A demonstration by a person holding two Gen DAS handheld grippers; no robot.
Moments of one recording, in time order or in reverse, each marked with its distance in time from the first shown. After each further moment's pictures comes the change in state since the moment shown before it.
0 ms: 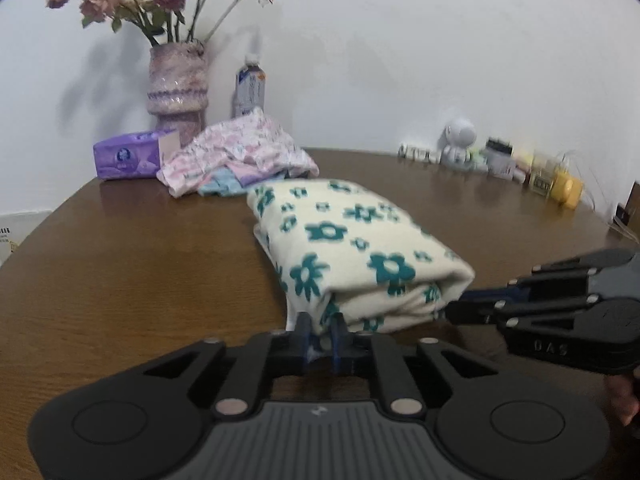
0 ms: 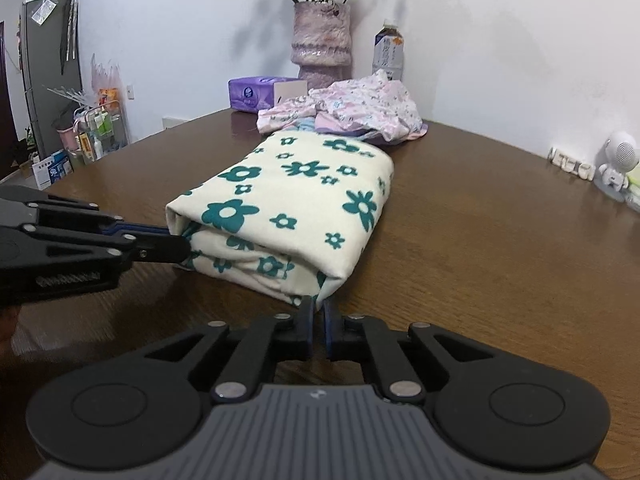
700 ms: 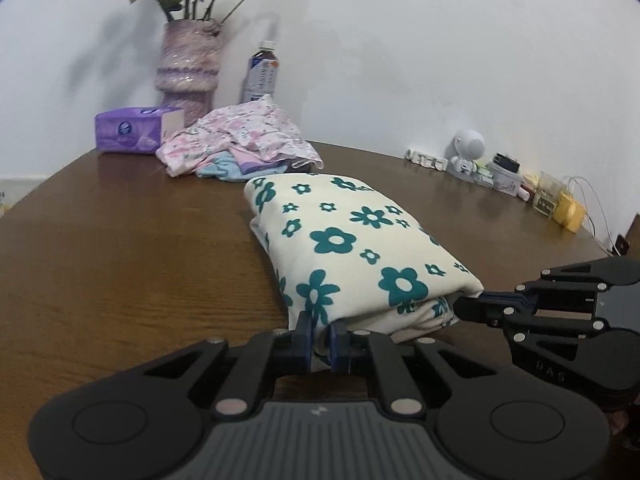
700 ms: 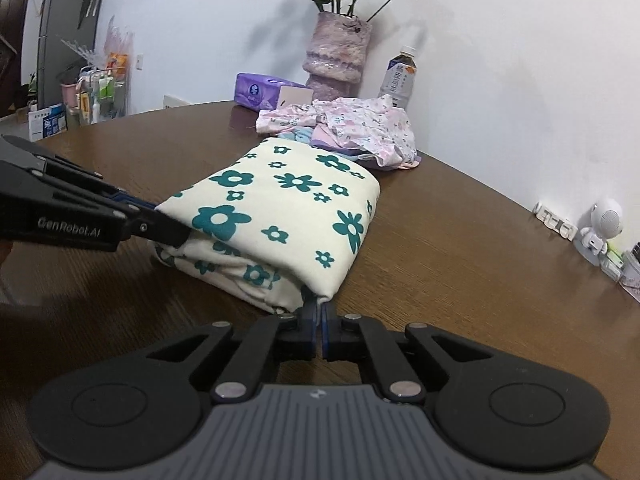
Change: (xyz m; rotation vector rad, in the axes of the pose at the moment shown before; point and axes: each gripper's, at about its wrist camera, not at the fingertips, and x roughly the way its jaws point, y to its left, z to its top) left arm 0.017 0.005 -0.001 -0.123 0.023 -0.027; right arm 0.000 0.006 0.003 -0.209 -0.017 -0.074
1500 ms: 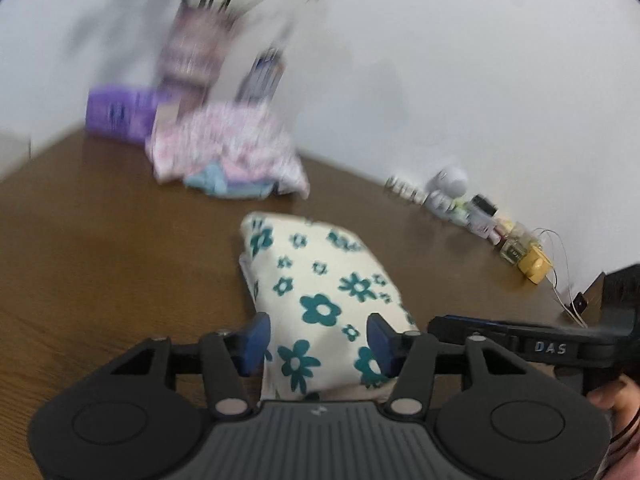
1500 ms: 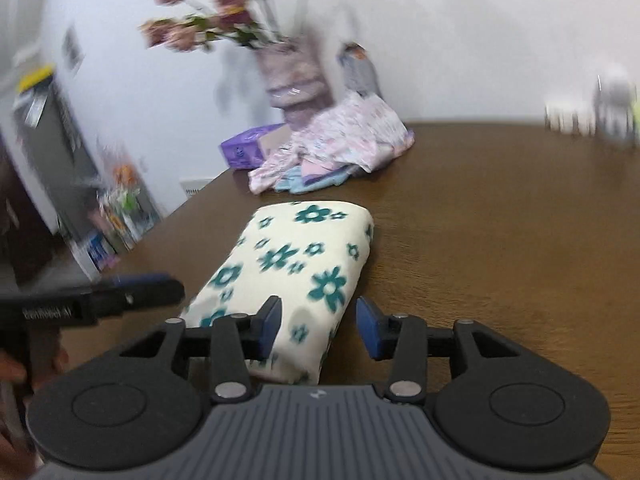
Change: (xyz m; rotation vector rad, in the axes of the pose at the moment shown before) left arm 0.010 0.025 0.056 -0.201 0.109 -0.140; right arm 0.011 -0.091 0.025 0.545 0.045 0.266
